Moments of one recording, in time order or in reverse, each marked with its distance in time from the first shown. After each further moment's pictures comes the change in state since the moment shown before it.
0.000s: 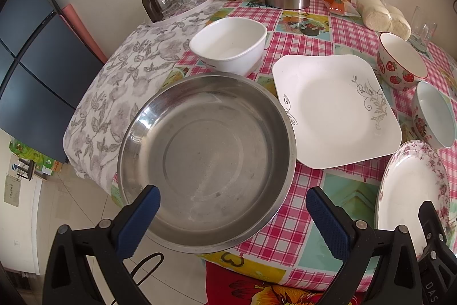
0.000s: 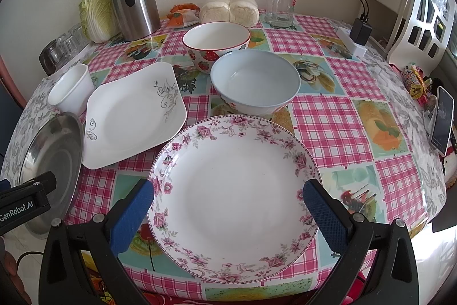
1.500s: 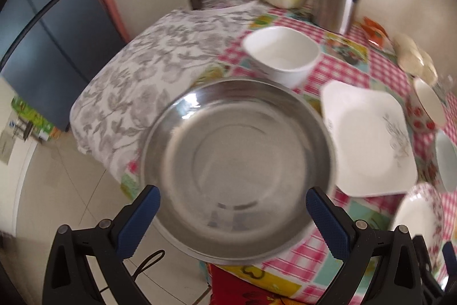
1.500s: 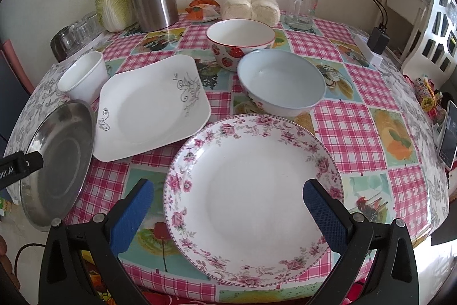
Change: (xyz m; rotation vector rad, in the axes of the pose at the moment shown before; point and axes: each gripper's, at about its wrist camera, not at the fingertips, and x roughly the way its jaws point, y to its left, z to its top) left arm 0.010 0.068 -0.001 -0.238 -0.015 0.002; right arm 0.004 0.026 0.000 -0.080 -0.004 0.042
